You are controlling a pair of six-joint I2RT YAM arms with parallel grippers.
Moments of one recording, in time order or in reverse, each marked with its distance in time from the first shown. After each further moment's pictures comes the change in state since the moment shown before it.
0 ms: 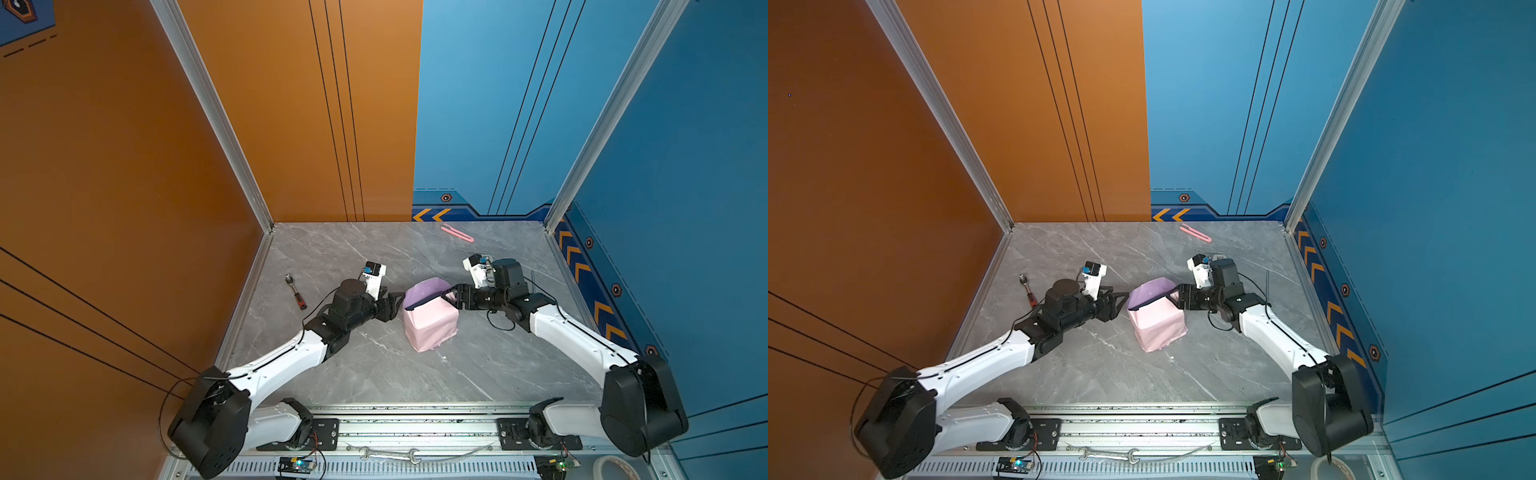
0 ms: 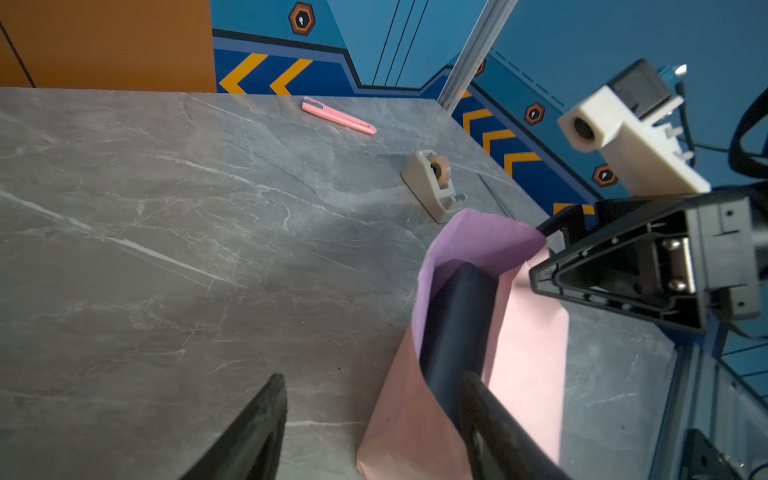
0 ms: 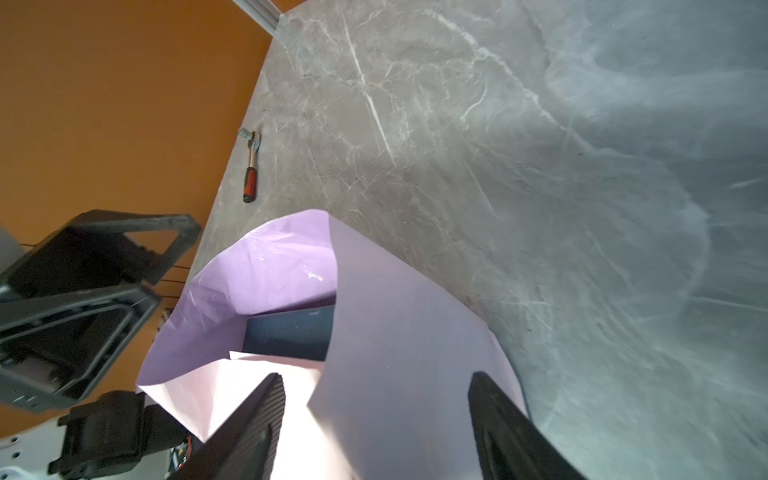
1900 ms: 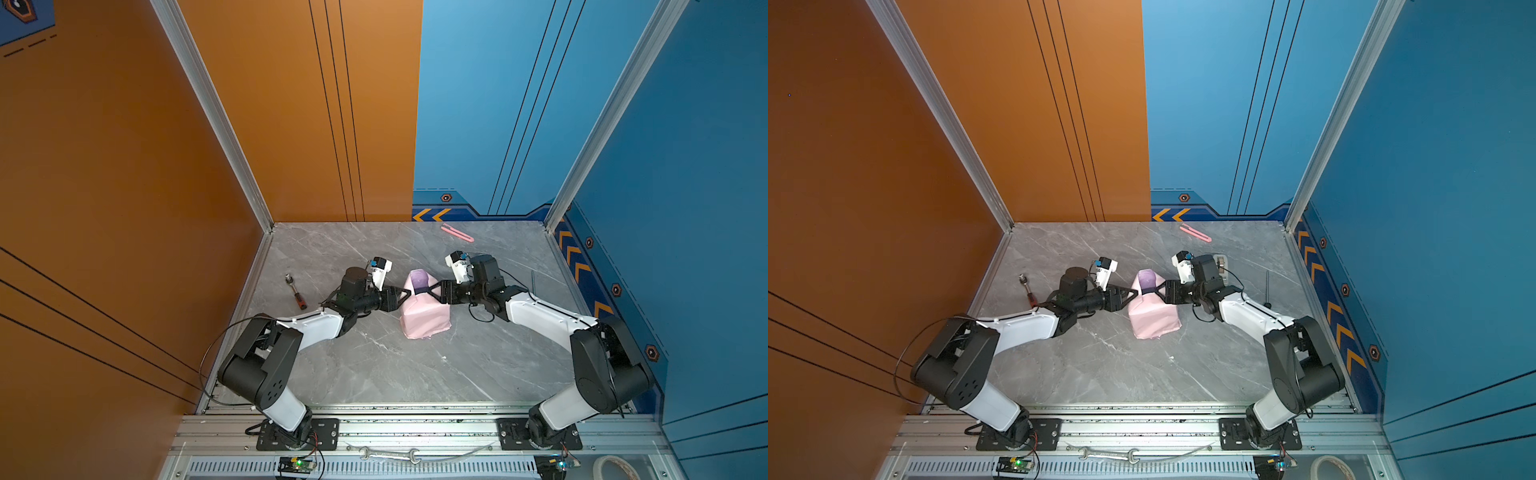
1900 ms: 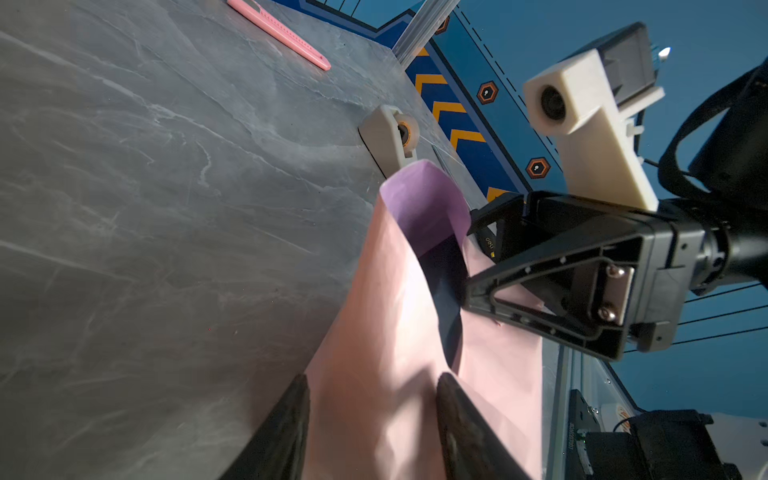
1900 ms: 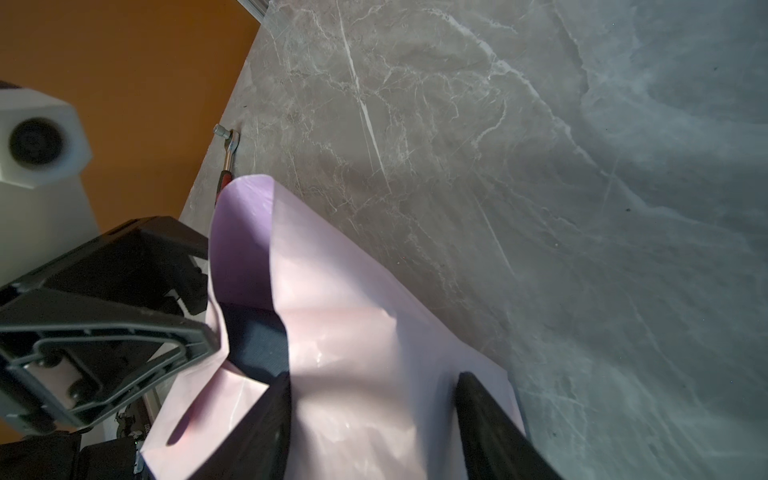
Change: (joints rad) left arm 0.171 0.438 0.105 0.264 0.460 -0.117; right arm 0.063 0.258 0.057 0.209 0.011 -0.012
